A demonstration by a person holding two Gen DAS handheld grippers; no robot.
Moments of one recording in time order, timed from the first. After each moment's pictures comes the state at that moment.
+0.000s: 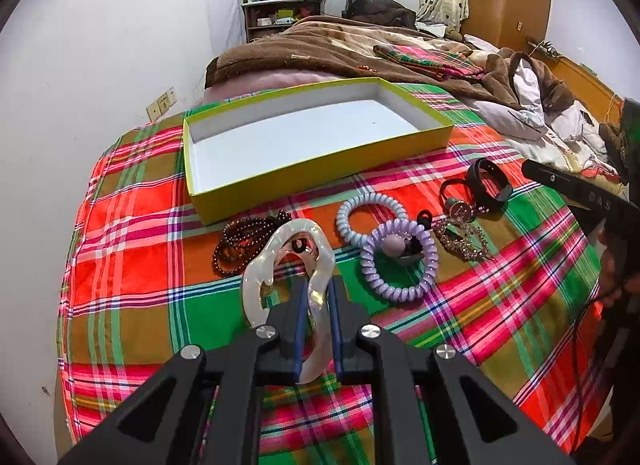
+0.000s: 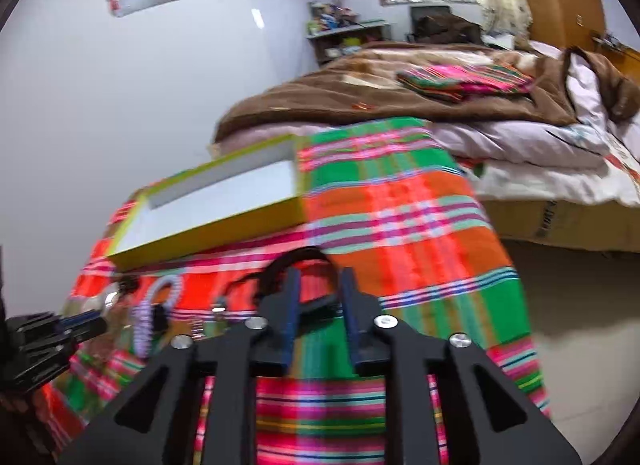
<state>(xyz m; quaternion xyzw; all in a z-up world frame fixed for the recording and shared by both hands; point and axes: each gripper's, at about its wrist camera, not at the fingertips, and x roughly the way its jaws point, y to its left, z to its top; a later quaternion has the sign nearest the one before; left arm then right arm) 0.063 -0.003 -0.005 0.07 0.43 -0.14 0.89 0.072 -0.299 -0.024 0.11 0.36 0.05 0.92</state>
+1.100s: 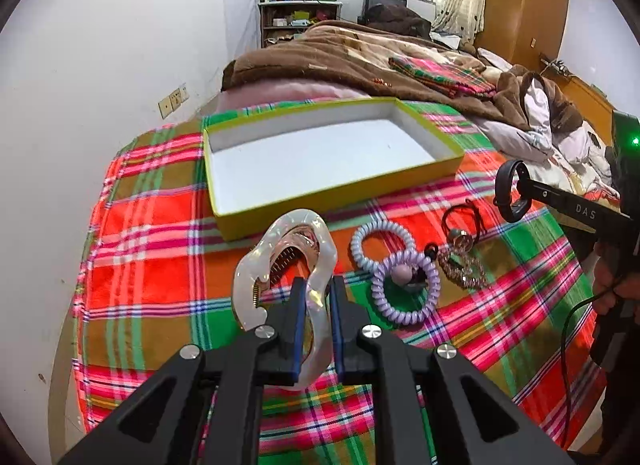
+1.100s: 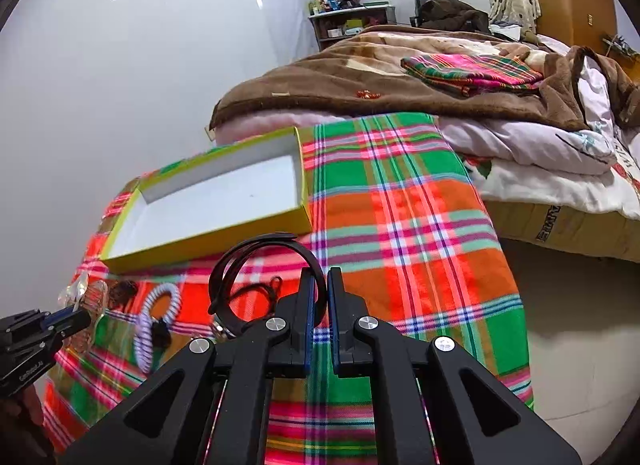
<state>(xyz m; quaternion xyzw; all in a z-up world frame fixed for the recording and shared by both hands) 0.074 0.011 0.018 0.04 0.43 -0.13 0.89 0.101 -0.286 -0.008 0.09 0.39 0.06 0.91</state>
